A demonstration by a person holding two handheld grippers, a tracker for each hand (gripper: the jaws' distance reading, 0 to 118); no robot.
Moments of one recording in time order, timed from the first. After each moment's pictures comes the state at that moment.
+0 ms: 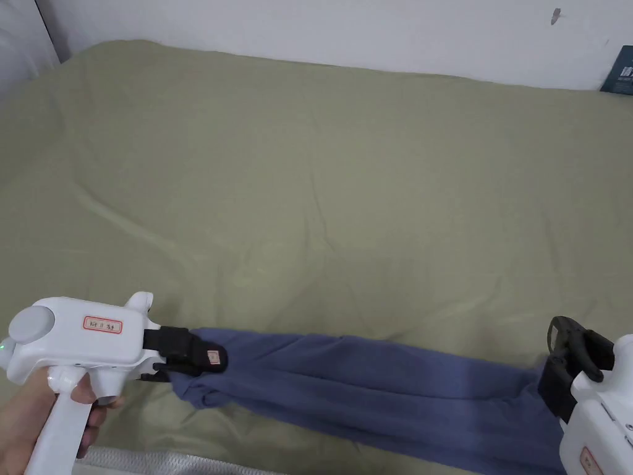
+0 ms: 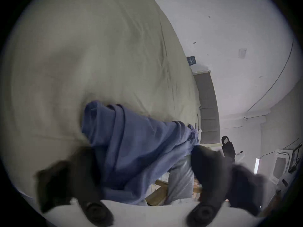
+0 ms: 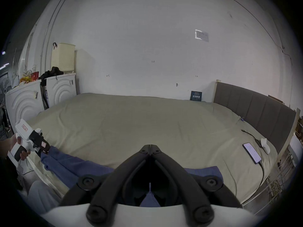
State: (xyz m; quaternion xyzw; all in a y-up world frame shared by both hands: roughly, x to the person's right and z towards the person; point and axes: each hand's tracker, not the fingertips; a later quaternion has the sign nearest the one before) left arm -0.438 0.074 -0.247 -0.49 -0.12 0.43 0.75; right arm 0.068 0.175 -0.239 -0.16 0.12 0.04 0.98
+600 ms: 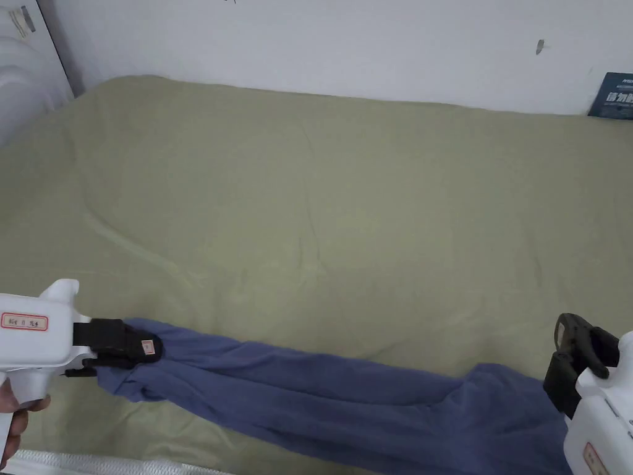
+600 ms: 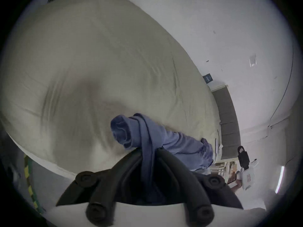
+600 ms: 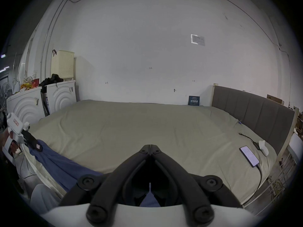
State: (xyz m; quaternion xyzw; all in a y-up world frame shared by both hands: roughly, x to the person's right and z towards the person) left arm -0.436 0.177 -0.193 -0.45 -0.03 0.37 0.81; right arm 0.095 0.199 -0.231 -0.13 0.11 0.03 0.98
